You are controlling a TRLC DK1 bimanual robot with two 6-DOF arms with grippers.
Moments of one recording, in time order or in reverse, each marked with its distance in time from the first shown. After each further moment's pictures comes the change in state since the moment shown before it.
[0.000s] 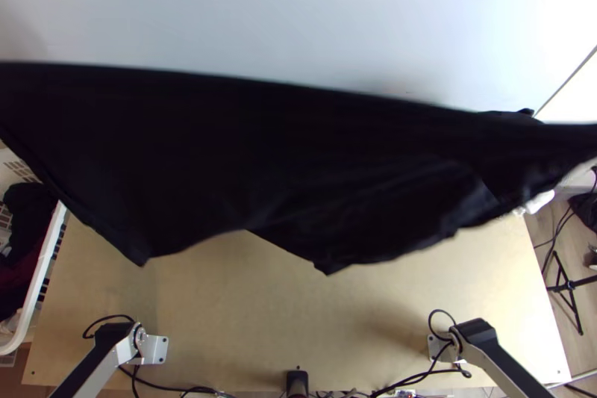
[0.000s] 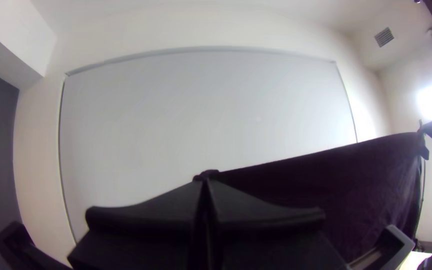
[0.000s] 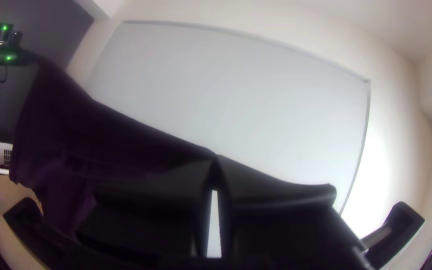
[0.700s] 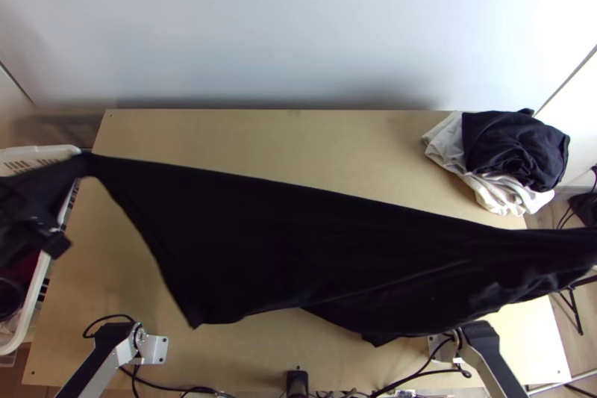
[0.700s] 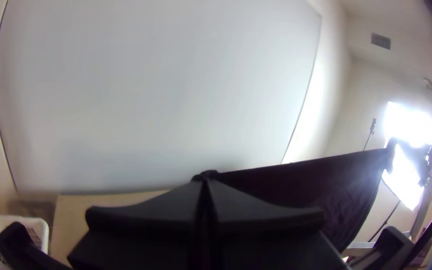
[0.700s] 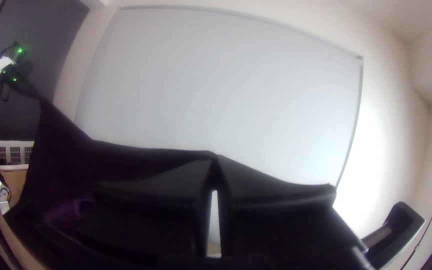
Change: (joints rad) left arm -0.017 -0.060 -0.249 -0.372 0.328 -0.155; right arm -0.174 -0.176 -0.061 -0.217 -0.119 0.084
